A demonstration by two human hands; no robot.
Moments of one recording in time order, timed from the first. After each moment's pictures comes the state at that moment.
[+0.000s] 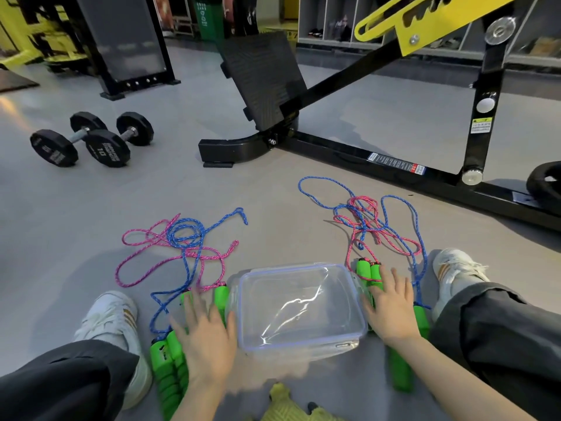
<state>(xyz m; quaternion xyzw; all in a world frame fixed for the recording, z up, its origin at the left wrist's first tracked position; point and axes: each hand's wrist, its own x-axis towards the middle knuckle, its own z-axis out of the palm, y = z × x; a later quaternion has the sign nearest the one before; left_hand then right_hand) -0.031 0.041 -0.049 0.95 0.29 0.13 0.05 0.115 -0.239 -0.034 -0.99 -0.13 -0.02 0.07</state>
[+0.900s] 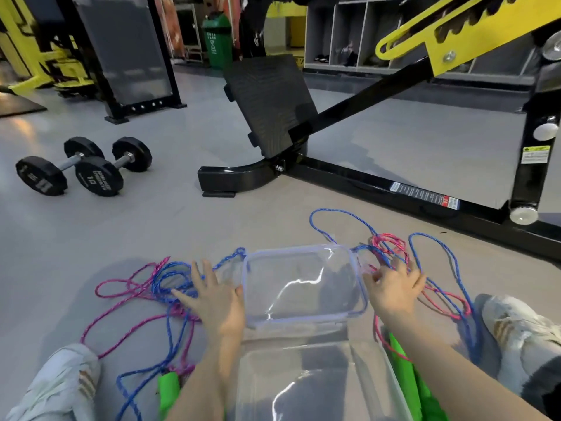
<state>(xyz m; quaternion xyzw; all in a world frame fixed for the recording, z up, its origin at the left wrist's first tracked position) 0.162 0.103 -0.019 0.92 0.38 0.05 0.00 0.281 -0.148 -0.022 -0.98 0.03 -0.07 0.18</state>
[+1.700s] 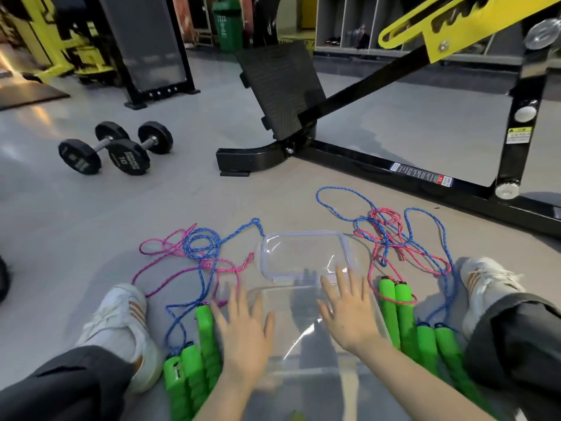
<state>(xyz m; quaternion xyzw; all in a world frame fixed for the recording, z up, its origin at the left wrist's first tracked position) 0.012 0.039 -0.051 0.96 0.21 0.17 0.04 0.114 -0.131 -0.012 -0.97 -0.23 0.03 0.04</state>
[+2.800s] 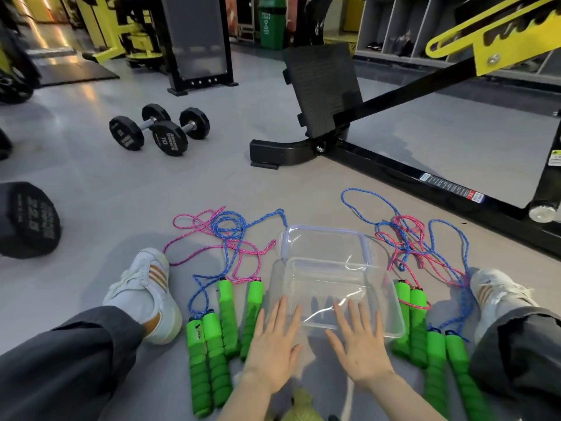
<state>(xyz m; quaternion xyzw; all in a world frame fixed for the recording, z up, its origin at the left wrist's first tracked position) -0.032 0.009 -0.097 0.99 0.07 0.14 0.03 0.063 -0.153 -0.059 -0.95 -0.30 0.07 0.00</state>
